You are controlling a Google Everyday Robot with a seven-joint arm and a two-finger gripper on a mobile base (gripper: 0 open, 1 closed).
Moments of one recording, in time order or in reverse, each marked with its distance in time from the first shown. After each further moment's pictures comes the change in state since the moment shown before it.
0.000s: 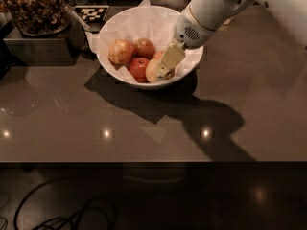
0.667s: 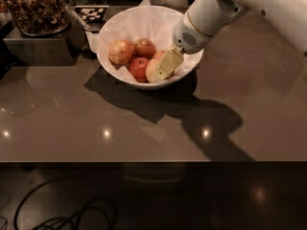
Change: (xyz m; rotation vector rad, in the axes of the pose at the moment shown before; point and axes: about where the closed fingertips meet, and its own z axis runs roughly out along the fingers) arm 0.007 -0.002 0.011 0.021 0.002 0.051
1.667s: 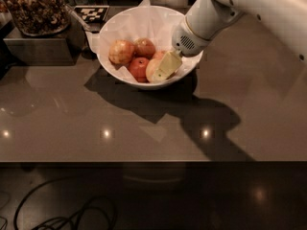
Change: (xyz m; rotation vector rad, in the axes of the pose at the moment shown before) arm 0.004 -0.002 0.013 0.003 0.017 0.030
